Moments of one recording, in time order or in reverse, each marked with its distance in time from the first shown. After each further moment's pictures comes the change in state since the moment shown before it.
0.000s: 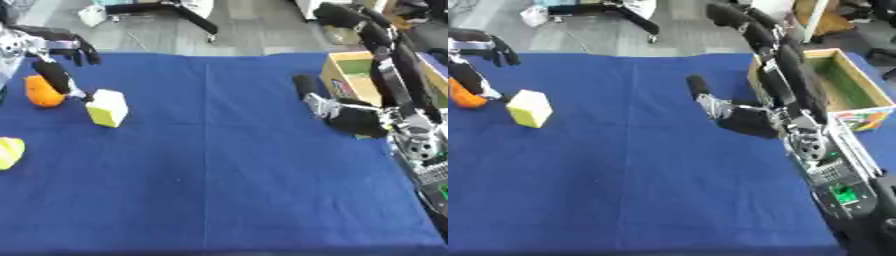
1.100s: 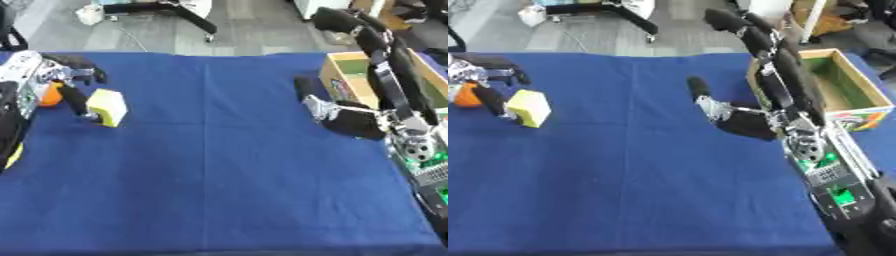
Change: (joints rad) left arm -0.007 -0.107 0.029 0.187 -0.263 0.006 0.138; right arm 0.000 0.010 0.006 0.014 -0.012 -0.011 0.006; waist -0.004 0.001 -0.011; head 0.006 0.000
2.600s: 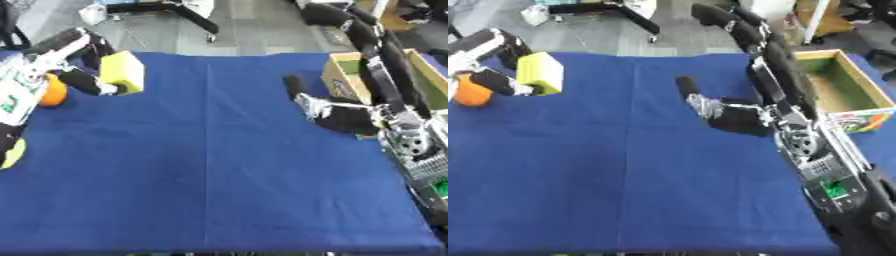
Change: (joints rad) left arm 0.174 0.100 -0.117 -0.500 0.962 0.157 0.373; right arm -0.095 0.043 0.037 0.009 0.007 -0.039 0.052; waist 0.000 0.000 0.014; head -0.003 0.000
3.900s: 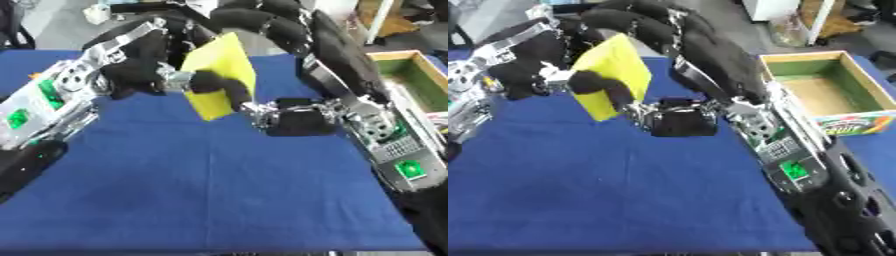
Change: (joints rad) left arm 0.012 0.039 -0.211 -0.532 0.801 0.280 0.265; right arm -0.106 0.061 0.079 -0.017 0.069 -0.083 0.133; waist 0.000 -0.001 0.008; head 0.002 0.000
